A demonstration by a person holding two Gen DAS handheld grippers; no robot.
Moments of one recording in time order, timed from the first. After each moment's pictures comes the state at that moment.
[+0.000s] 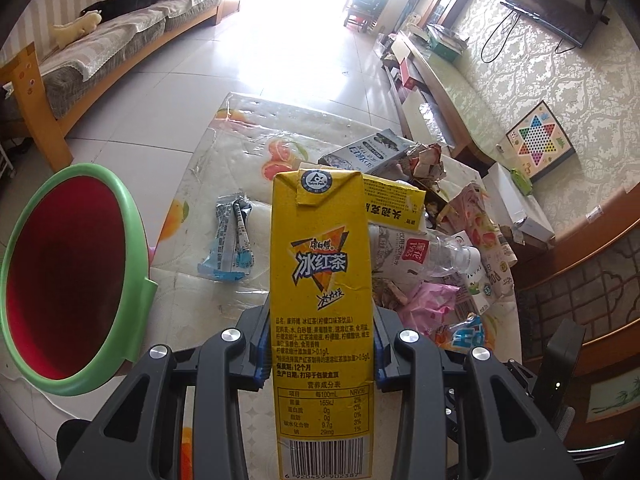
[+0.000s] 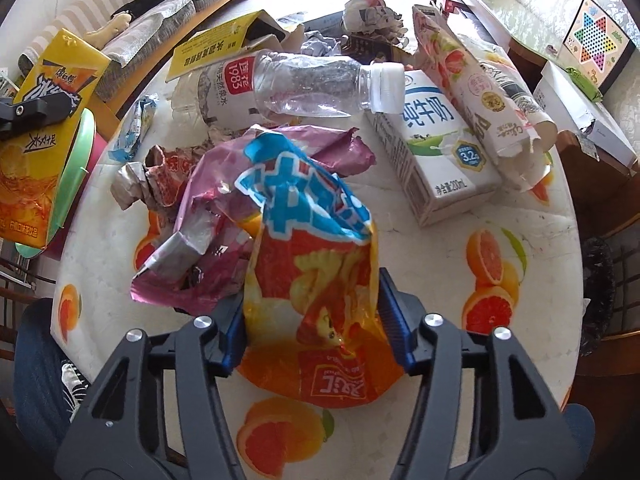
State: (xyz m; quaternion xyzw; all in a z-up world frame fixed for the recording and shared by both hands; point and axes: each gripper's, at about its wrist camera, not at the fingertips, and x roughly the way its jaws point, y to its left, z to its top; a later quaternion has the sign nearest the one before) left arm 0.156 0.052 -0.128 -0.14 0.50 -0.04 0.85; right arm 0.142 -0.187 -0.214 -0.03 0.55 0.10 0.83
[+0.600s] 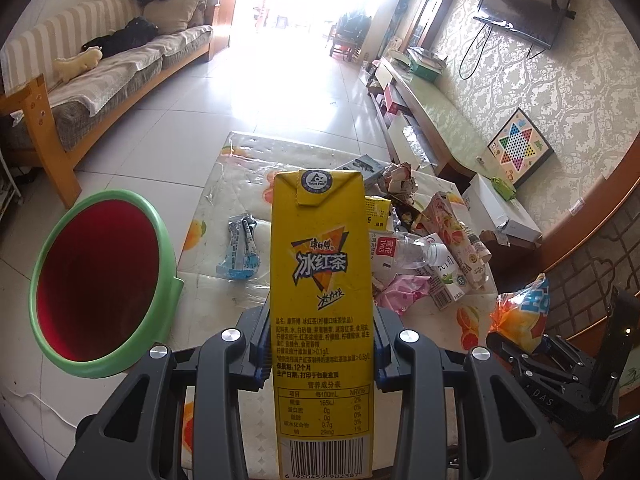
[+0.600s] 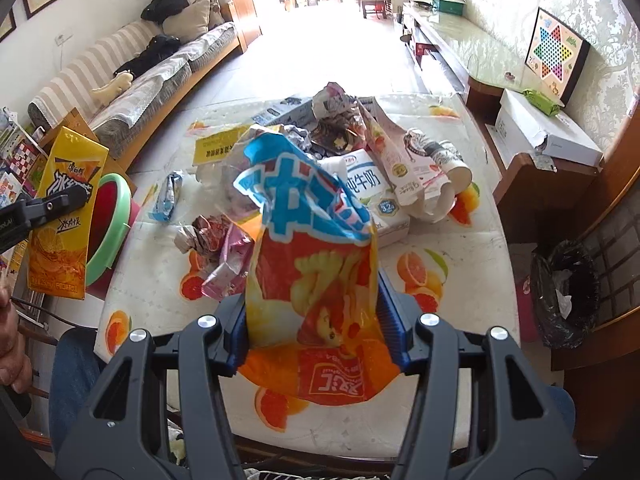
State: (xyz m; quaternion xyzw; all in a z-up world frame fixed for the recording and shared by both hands) left arm 0.099 0.052 -0.081 -0.12 0.44 -0.04 0.89; right arm 0.100 -0.217 -0.122 0.01 0.47 0.09 0.88
